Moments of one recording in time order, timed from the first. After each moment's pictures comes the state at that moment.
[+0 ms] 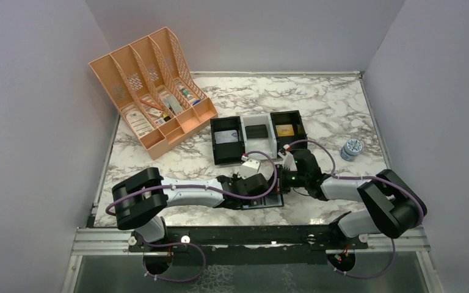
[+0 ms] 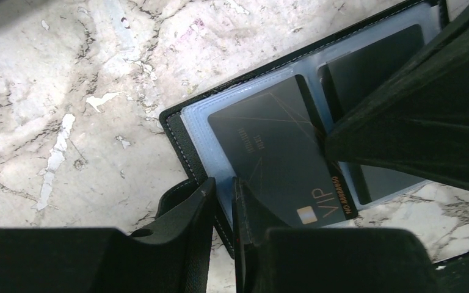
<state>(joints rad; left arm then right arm) -1.23 1.59 0.85 -0.36 -0.43 -0.81 0.55 1.42 0.32 0.40 -0.63 0.75</state>
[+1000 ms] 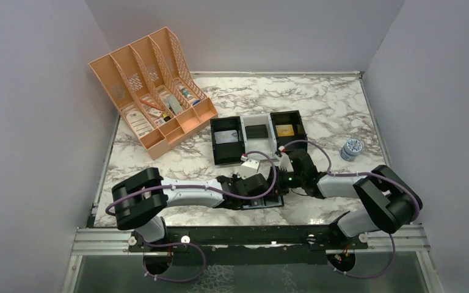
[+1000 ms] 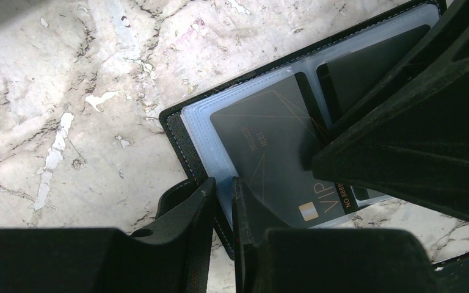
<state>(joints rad) -1.23 1.59 0.84 -0.35 -0.43 -0.82 0.58 1.44 0.36 0.32 -0.60 0.69</state>
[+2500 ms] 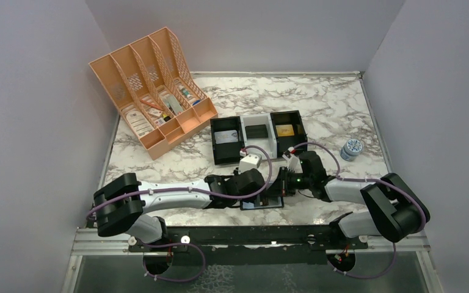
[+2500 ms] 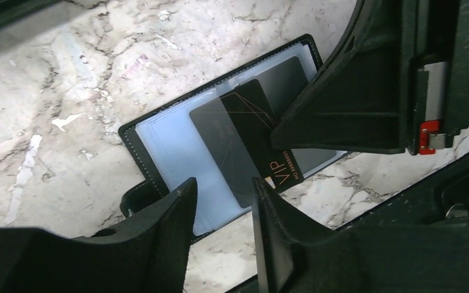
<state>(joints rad) -1.23 1.43 0.83 -0.30 -0.38 -0.79 0.48 1.37 0.28 0.34 -0.69 0.68</state>
